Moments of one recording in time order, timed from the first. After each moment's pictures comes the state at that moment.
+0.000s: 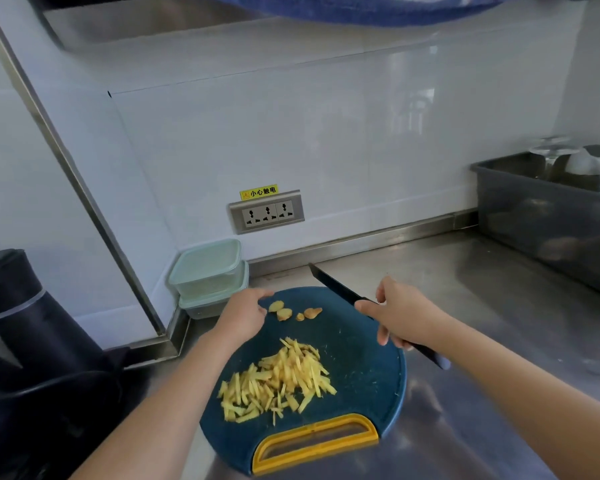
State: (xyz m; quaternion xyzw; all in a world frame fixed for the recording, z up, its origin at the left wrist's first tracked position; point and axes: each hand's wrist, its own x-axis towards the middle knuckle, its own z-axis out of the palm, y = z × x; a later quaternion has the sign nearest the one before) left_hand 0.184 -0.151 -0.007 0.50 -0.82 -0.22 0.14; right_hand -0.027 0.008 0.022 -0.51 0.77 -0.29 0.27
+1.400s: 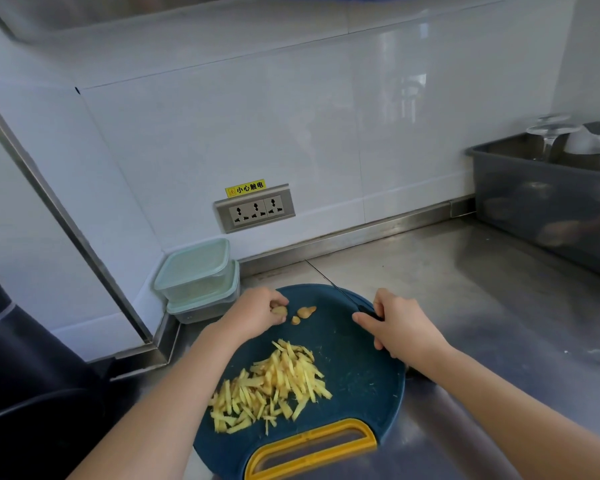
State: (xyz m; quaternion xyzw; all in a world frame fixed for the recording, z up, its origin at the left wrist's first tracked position) left_hand 0.156 -0.169 -0.012 0.44 -0.88 -0.16 0.06; right_hand -0.032 -0.002 -0.025 -0.48 0.79 -0.31 0.21
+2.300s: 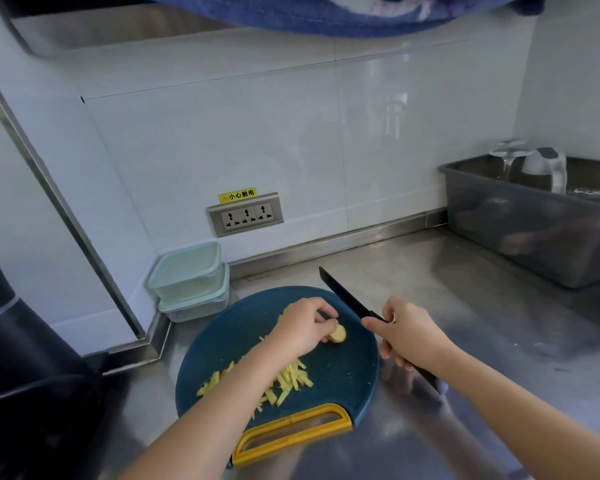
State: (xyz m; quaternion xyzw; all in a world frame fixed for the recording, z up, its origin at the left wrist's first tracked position) left_hand 0.101 -0.076 -0.015 0.37 -0.87 -0.31 0.13; right_hand -0.042 0.047 -0.005 -0.42 0.78 -0.35 0.30
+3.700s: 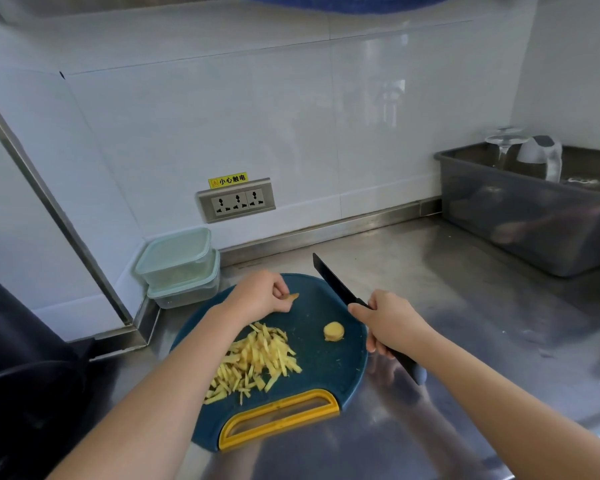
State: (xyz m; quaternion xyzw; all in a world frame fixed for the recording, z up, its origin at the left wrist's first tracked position) left_hand 0.125 -0.120 0.005 0.41 -0.88 -0.20 0.09; right_hand -0.033 0.041 0.000 -0.41 0.79 -0.30 0.33
